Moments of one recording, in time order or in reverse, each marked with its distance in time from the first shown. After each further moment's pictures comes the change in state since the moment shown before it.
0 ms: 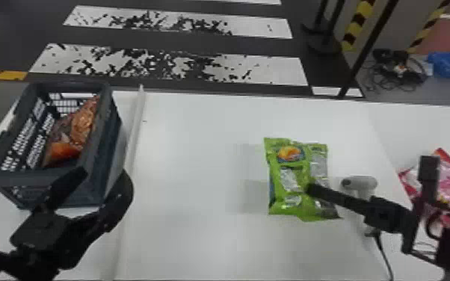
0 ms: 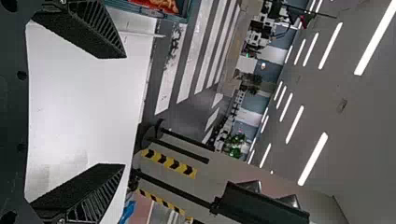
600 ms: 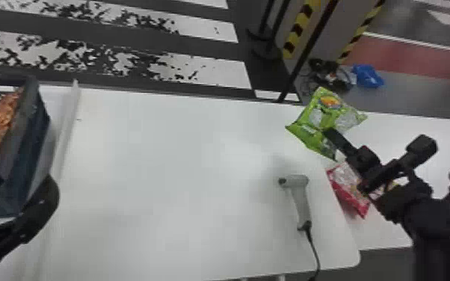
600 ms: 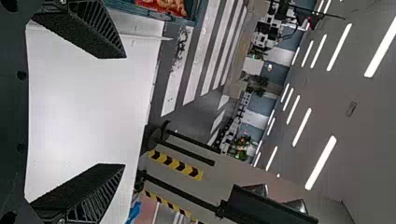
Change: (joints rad) left arm -0.027 0.002 0.011 0.024 0.000 0.036 0.003; right arm -0.243 0.031 -0.219 0.309 -0.130 -0.397 -0.423
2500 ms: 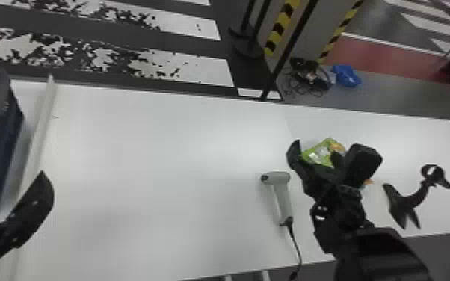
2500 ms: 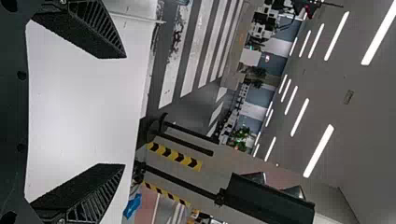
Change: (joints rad) left arm 0.039 0.000 -0.071 -0.089 -0.049 0.012 0.028; right arm 0.436 -0.041 0.439 -0.444 0.362 -0.435 -0.581
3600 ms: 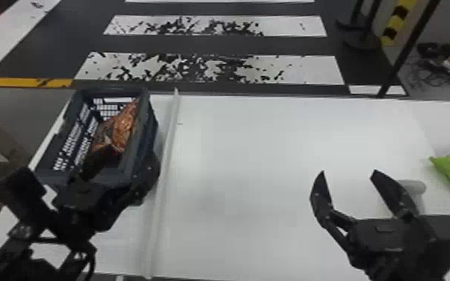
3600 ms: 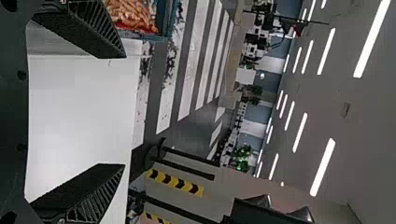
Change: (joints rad) left arm -0.137 0.003 0.121 0.004 -0.004 0.147 0.029; right arm 0.281 0.039 0.406 -0.243 0.320 -0.185 0.070
